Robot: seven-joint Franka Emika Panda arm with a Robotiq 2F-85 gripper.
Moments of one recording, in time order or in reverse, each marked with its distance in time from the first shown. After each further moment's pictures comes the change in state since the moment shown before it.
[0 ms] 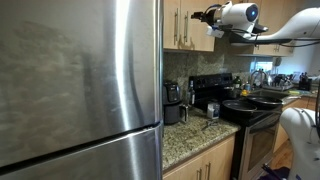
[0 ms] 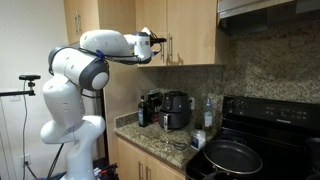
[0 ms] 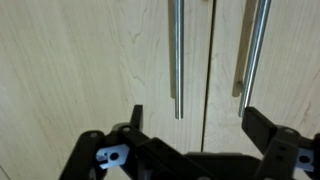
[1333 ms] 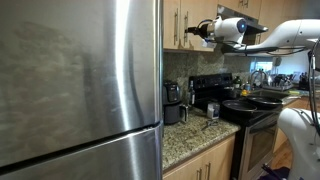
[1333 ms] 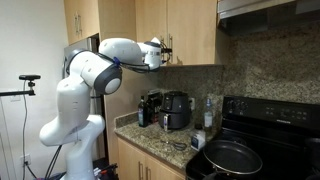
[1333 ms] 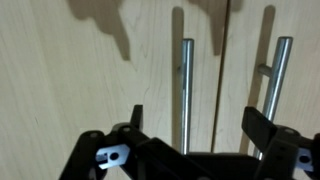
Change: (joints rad) arm 0.225 0.003 -0.270 0.049 0.013 0.110 -0.107
